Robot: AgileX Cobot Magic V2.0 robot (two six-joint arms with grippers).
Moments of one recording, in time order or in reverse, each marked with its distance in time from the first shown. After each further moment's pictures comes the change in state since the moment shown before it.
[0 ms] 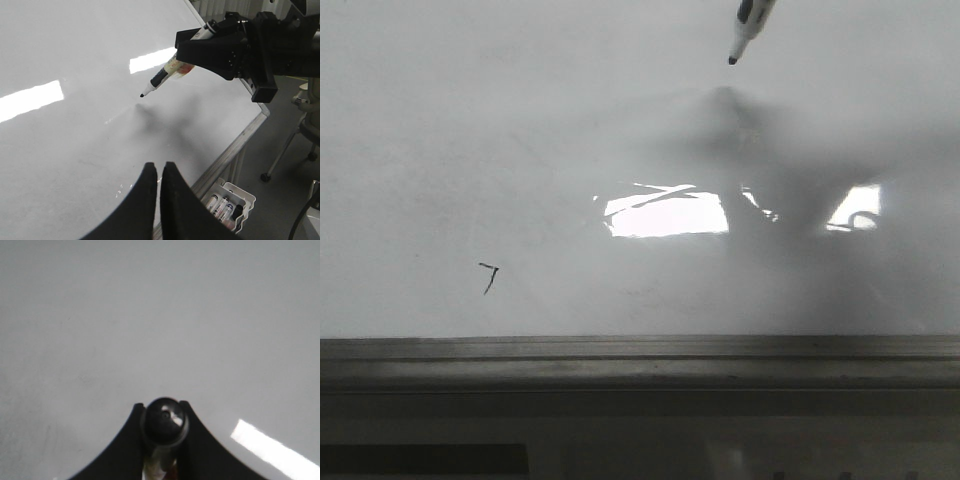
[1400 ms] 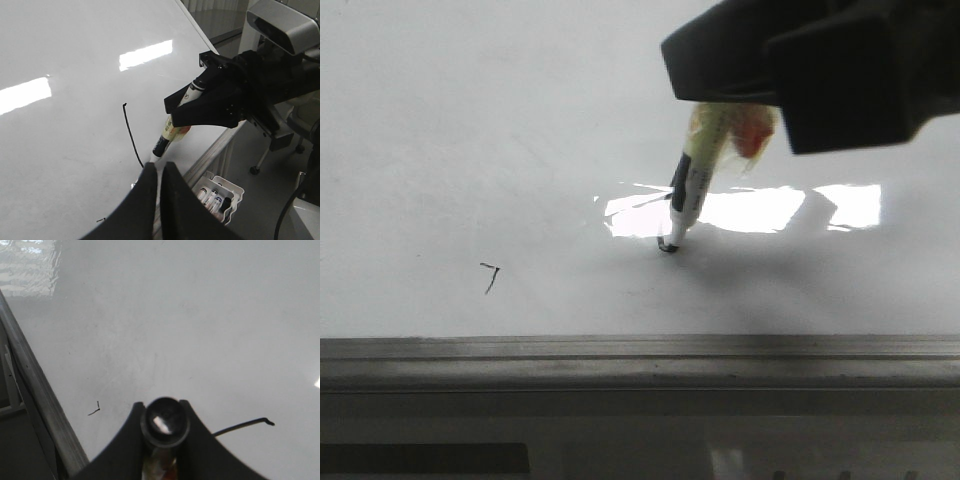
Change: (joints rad) left arm 0.000 0.000 0.000 0.002 0.046 -0.002; right arm 0.082 0.052 -0.008 0.201 0.265 -0.065
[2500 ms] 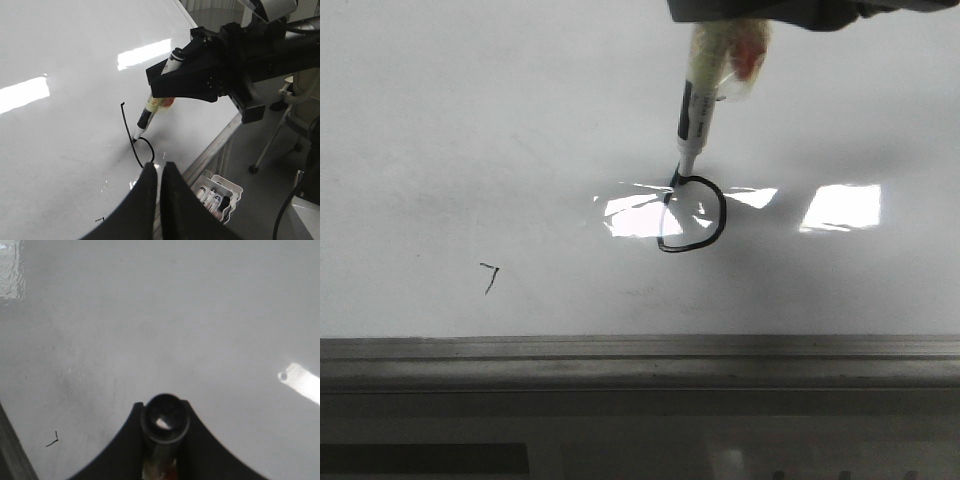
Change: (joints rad) left arm 0.000 0.000 0.000 0.002 0.004 0.000; right arm -0.007 0.046 -0.110 0.294 -0.023 -0.317
